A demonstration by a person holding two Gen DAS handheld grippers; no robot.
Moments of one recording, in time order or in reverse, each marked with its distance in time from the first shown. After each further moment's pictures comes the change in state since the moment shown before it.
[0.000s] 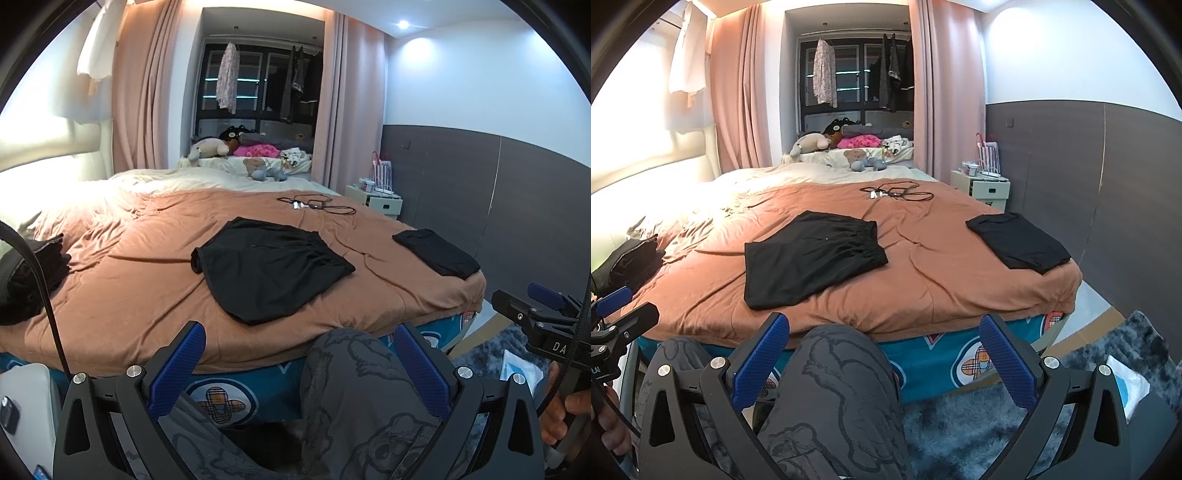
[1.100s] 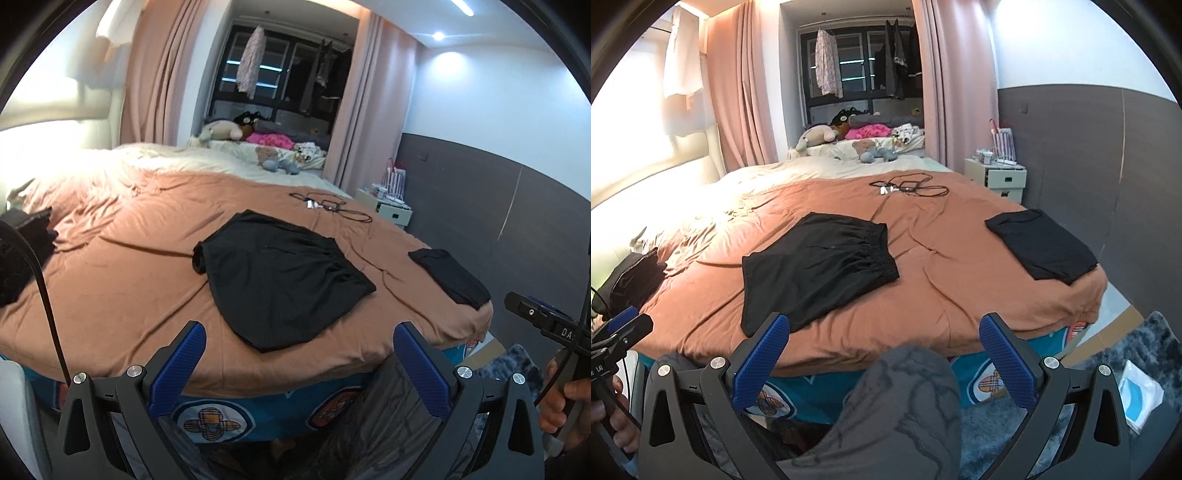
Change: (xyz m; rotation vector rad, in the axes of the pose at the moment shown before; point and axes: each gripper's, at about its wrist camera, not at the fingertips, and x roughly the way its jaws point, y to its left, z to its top) left arm 0.074 0.056 0.027 -0.136 0.031 -0.023; right arm 0.095 -0.022 0.056 0.036 0.053 0.078
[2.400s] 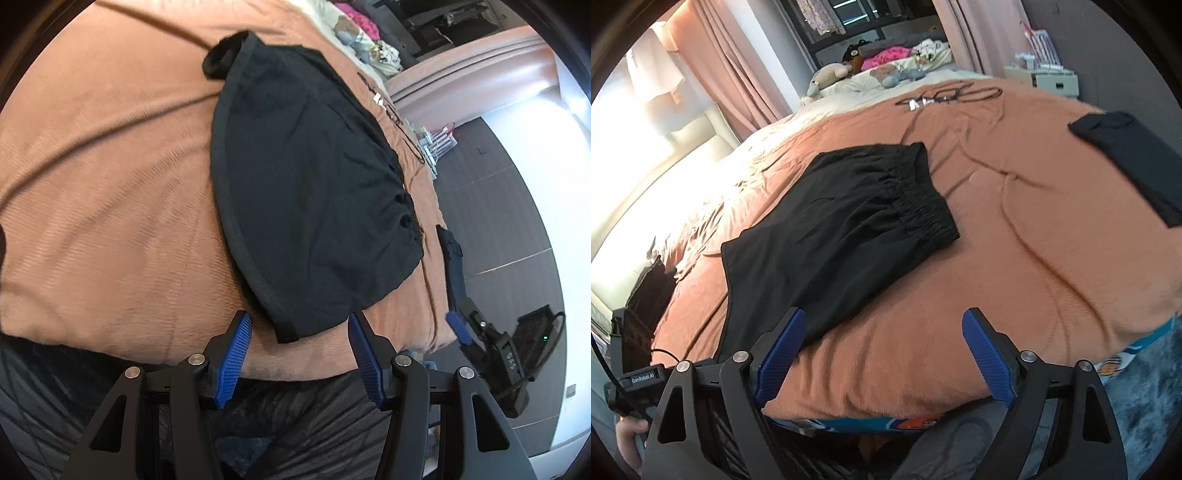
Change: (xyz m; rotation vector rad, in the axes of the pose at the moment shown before) left arm 0.207 0.095 -0.032 -0.581 0.530 -0.193; right arm 0.206 -0.069 0.051 0.191 0.282 0.250
